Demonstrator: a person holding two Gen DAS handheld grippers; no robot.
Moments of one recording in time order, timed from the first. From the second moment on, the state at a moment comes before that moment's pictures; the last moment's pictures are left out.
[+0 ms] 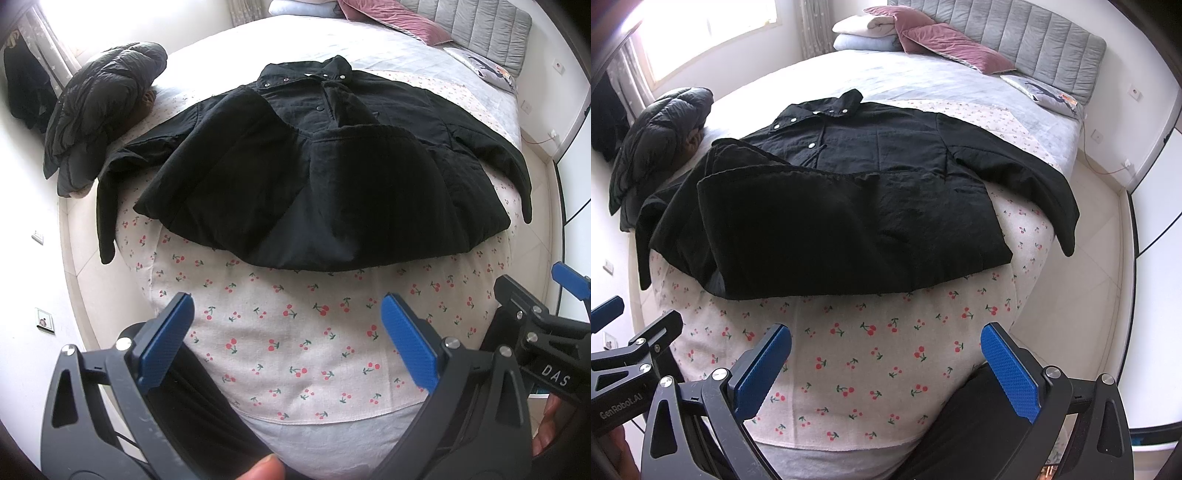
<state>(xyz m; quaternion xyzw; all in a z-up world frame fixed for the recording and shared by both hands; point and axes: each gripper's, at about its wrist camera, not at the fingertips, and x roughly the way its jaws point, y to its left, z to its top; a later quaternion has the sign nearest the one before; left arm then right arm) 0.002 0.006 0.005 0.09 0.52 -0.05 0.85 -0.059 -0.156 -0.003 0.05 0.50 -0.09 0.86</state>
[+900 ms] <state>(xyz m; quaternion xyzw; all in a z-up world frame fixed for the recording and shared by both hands) 0.004 0.004 -0.004 0.08 0.53 -0.05 0.84 -0.054 -0.158 -0.008 0.05 0.51 -0.09 0.85</state>
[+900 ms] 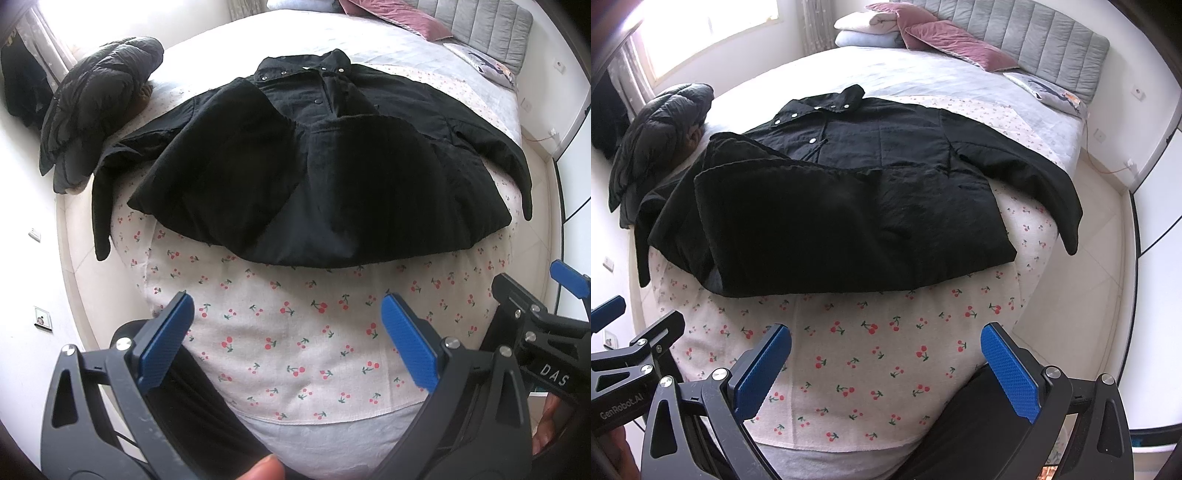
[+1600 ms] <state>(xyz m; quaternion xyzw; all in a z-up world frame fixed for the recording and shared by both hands) 0.119 0.047 0.040 0.13 0.44 -0.05 0.89 0.038 -0.200 0.020 0.01 0.49 -0.04 0.87</state>
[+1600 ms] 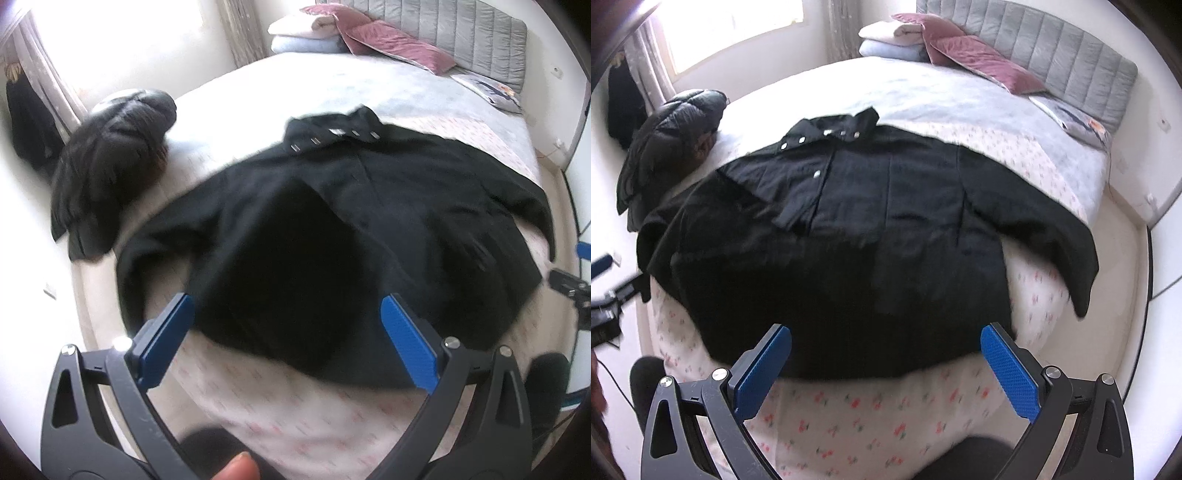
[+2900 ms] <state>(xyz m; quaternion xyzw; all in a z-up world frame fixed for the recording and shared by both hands) 0.574 -0.004 -0.123 -0.05 0.46 -0.19 0.87 0.519 -0.201 -0.070 0.05 0.47 0.06 0.88</state>
